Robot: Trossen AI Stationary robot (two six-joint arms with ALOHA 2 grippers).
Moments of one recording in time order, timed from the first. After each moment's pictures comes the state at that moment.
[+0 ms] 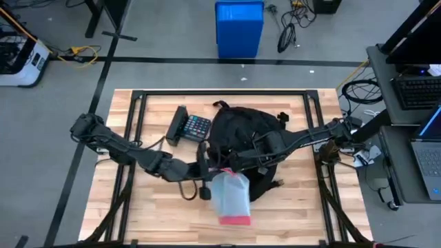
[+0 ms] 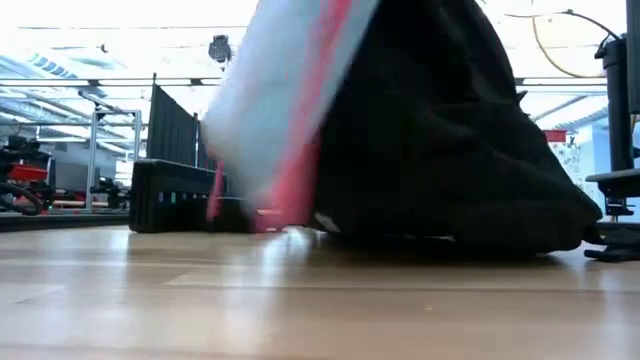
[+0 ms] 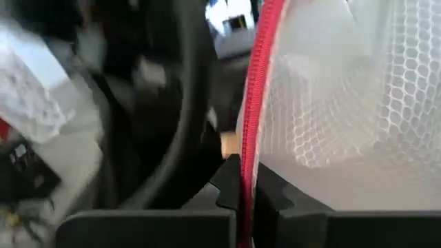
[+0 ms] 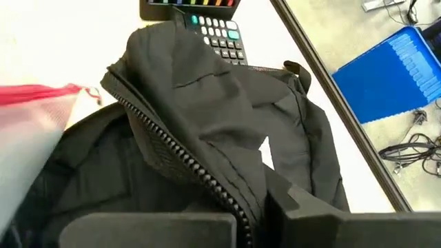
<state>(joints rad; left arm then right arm) -0.40 1.51 1.06 0.21 -0.51 0.16 0.29 1.85 1.99 -1.38 0.63 0.61</state>
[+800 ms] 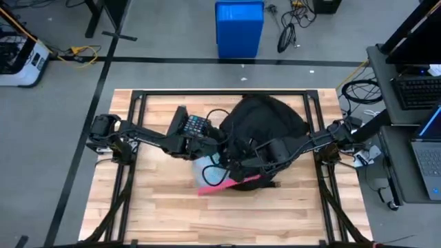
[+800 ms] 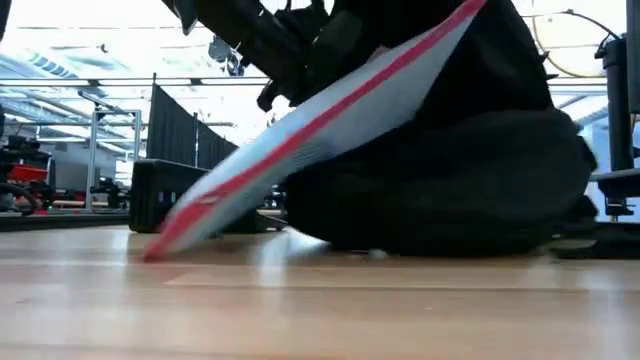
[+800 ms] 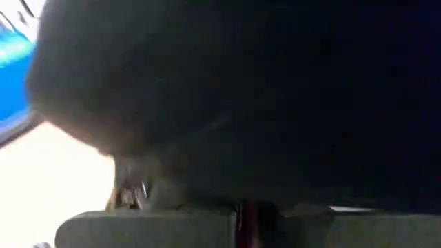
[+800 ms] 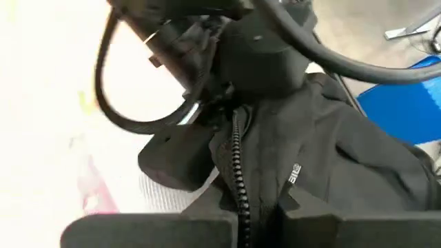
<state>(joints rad) -0.10 1.70 1.06 0.07 -0.52 -0.39 0.36 1.85 1.98 -1.28 0.62 0.56</state>
